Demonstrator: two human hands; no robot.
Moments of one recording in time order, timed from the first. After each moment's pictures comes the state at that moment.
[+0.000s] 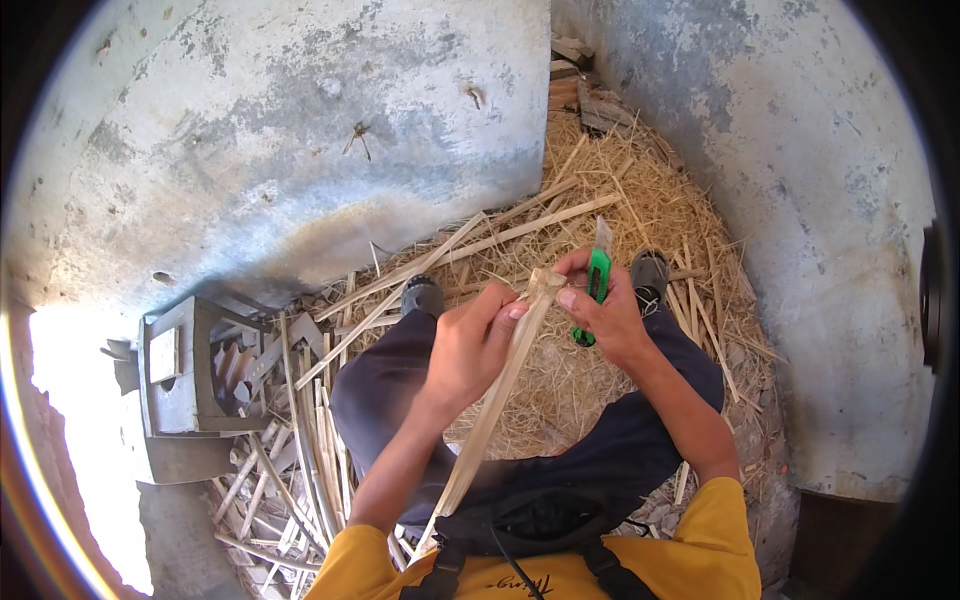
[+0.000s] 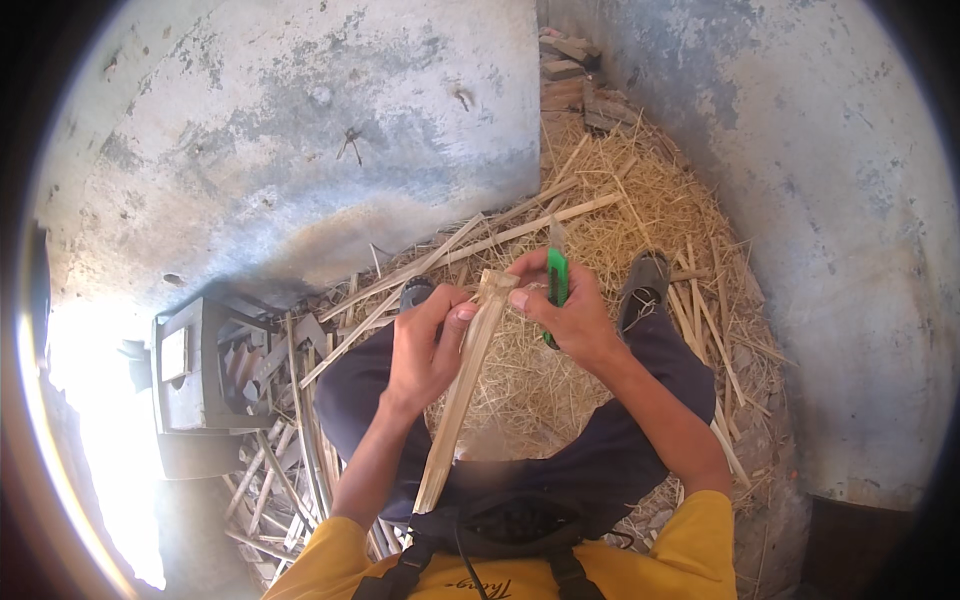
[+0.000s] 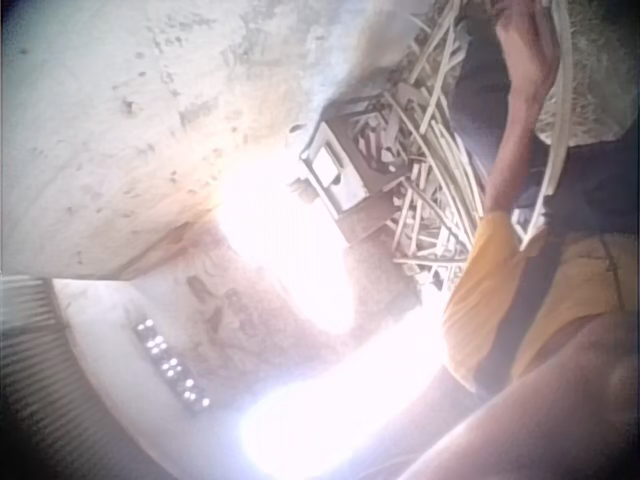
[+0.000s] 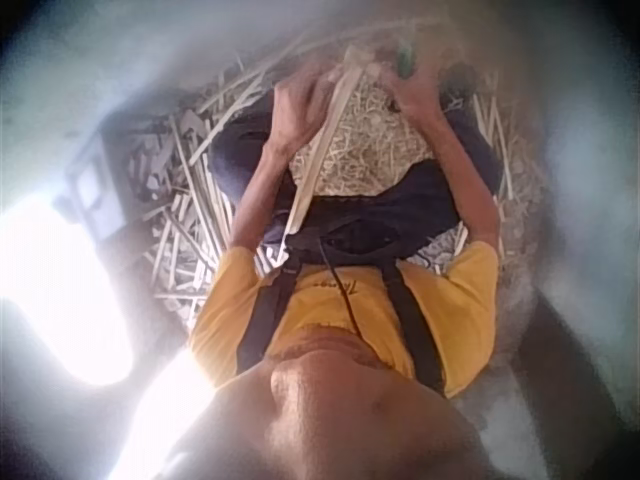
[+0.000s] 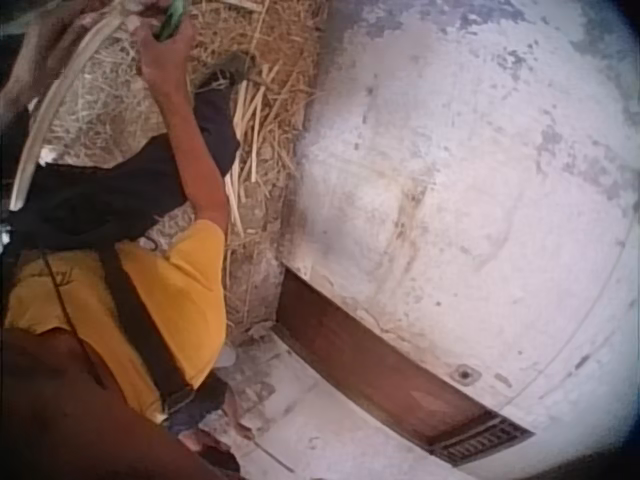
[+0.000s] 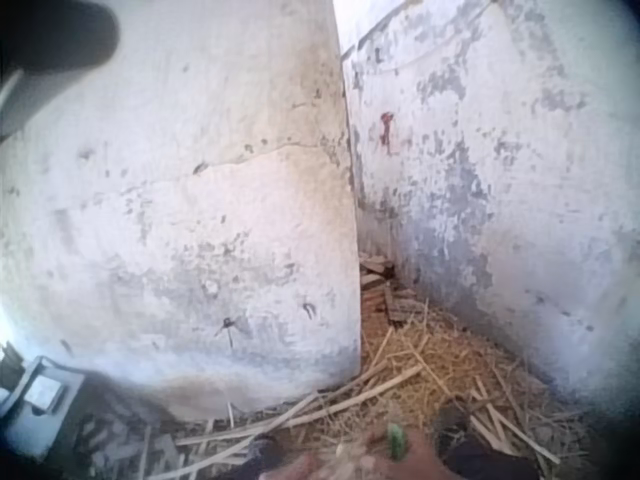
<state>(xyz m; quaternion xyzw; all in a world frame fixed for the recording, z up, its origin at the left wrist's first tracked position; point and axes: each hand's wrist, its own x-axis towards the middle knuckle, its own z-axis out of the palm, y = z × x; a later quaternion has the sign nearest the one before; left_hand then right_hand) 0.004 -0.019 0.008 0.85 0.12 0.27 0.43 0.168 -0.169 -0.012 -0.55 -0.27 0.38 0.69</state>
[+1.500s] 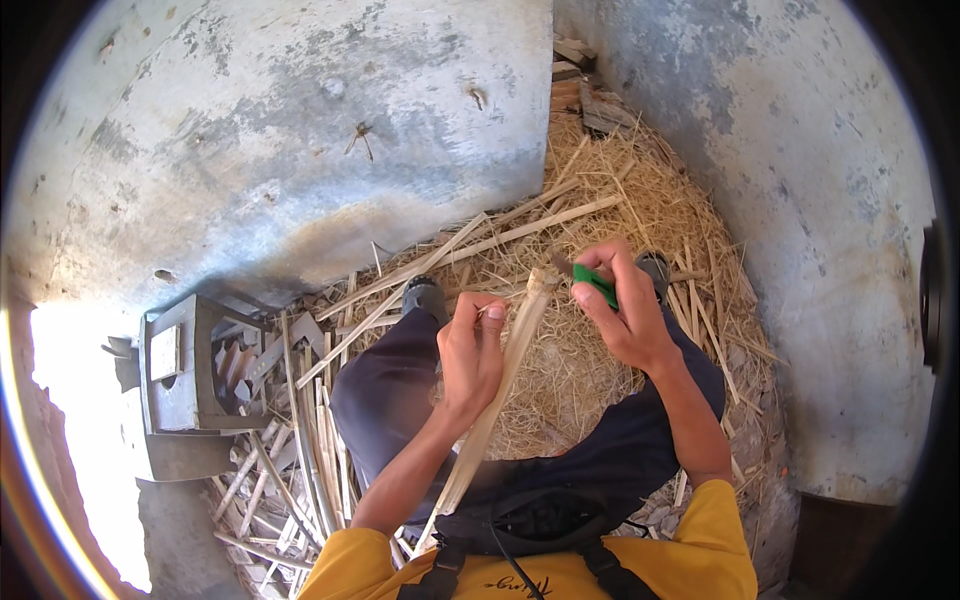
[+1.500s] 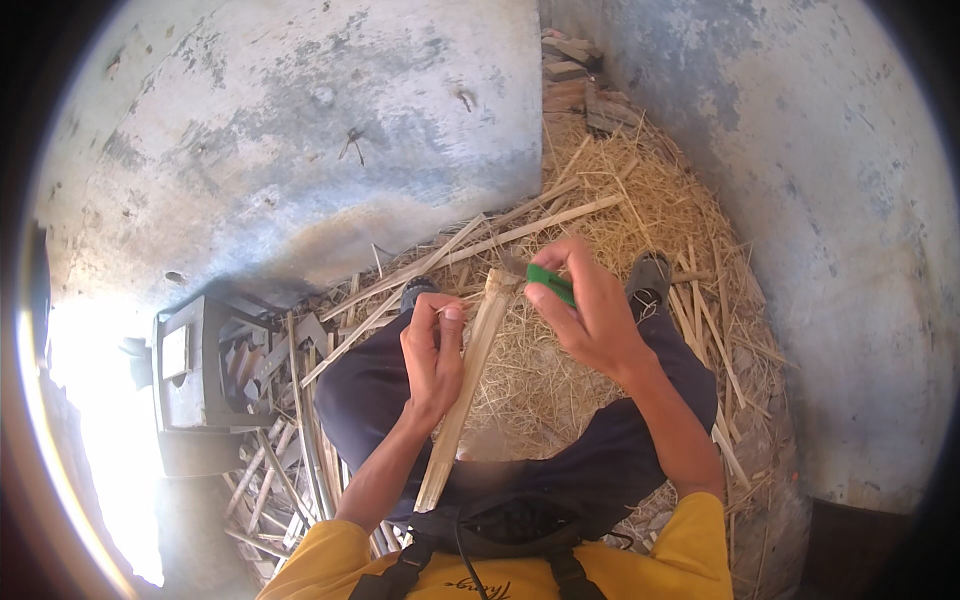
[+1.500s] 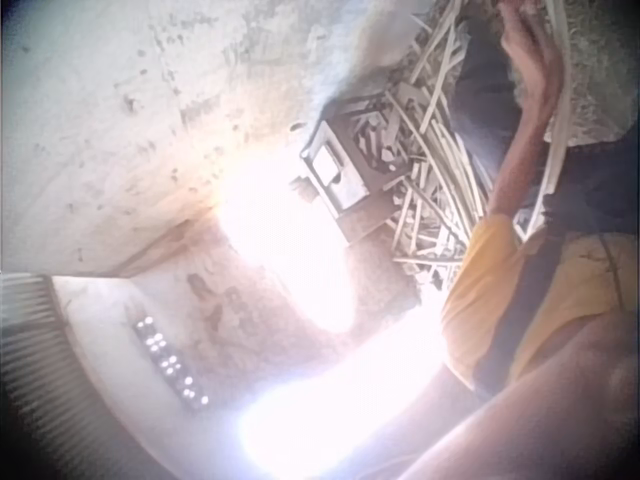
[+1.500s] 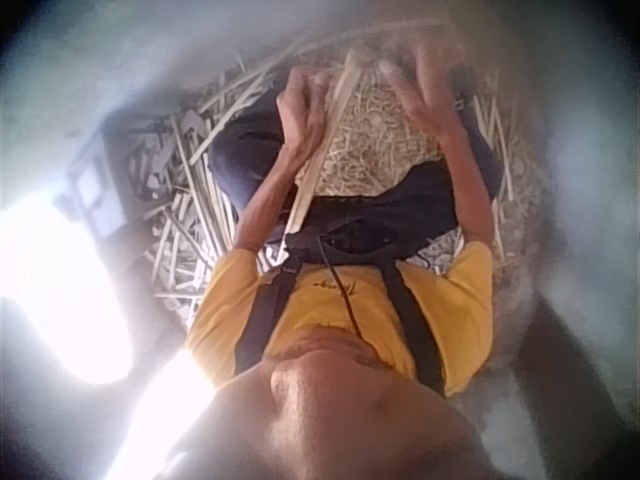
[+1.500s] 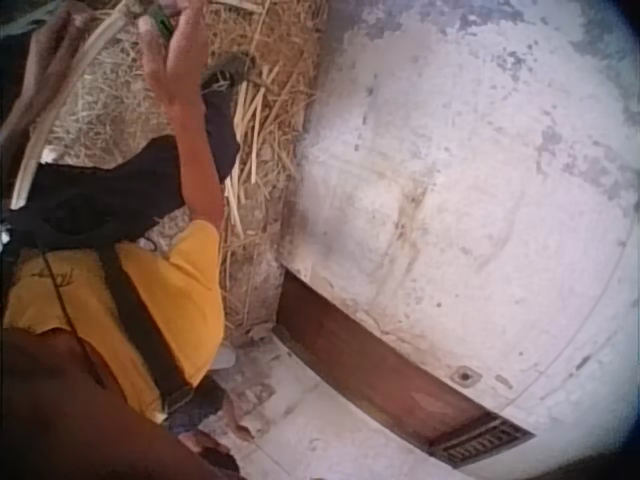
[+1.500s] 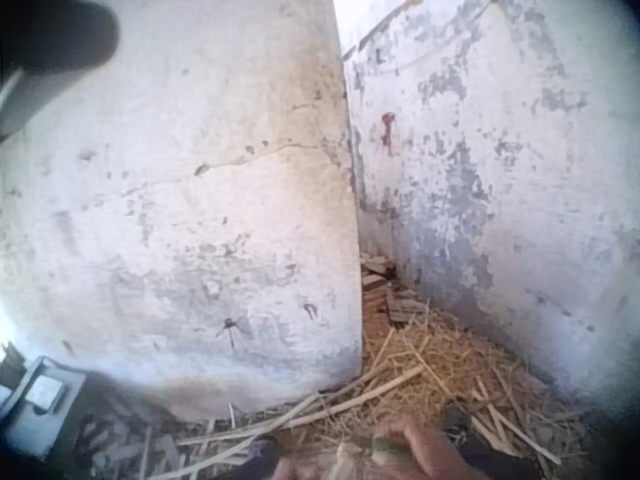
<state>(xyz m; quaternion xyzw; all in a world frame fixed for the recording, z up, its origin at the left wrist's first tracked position) 0.002 -0.038 -0.030 0.76 0.25 0.33 0.50 0.176 -0.185 0.014 -0.71 -0.43 0.14 0.54</state>
